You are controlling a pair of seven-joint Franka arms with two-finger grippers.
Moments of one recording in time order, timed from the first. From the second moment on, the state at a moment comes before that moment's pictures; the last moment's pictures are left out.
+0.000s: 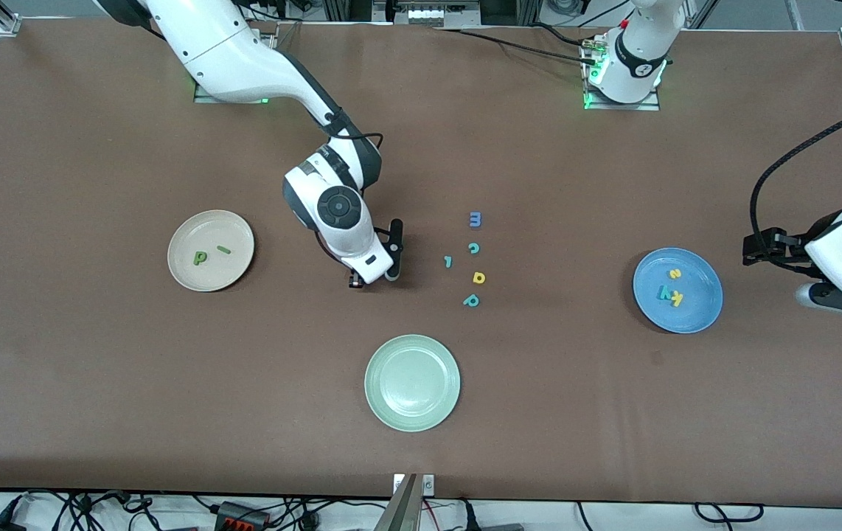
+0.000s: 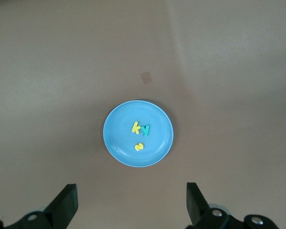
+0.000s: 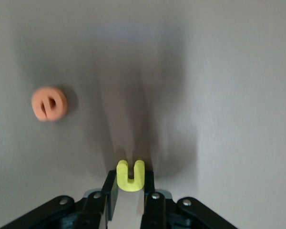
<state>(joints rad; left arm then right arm) 0.47 0.49 -0.74 -1.17 0.38 1.44 0.02 0.51 0.73 0.11 -1.67 -0.14 2.31 -0.77</state>
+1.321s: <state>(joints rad) 0.04 -0.09 -0.06 -1.77 0.03 1.77 0.03 0.03 0.49 0.10 -1.96 -0.14 2.00 -0.84</state>
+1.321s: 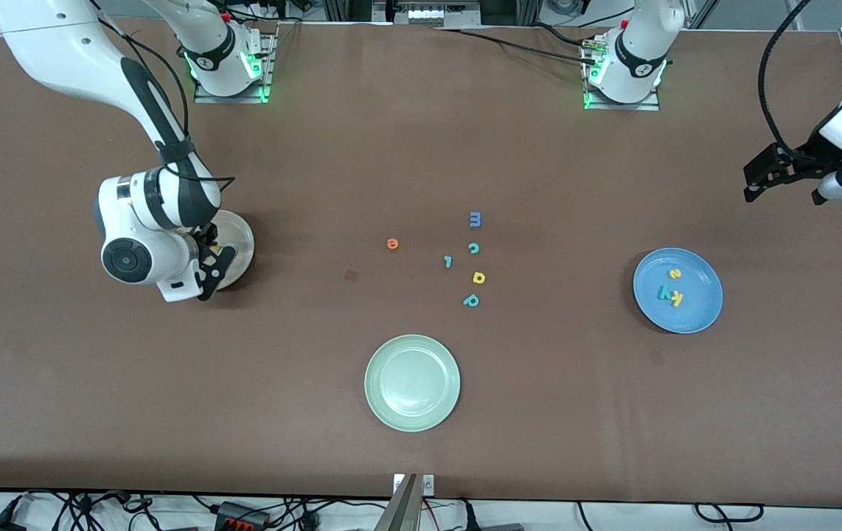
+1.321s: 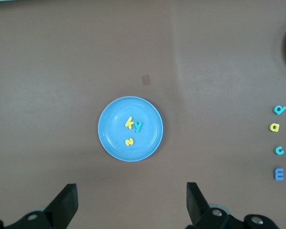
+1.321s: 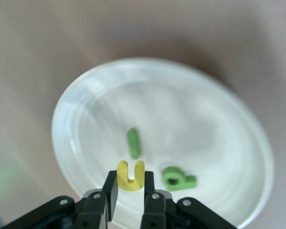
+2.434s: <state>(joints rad) 0.00 -0.02 -0.03 -1.73 0.03 1.77 0.03 0.19 0.46 0.13 -1.83 0.08 1.98 -0.41</state>
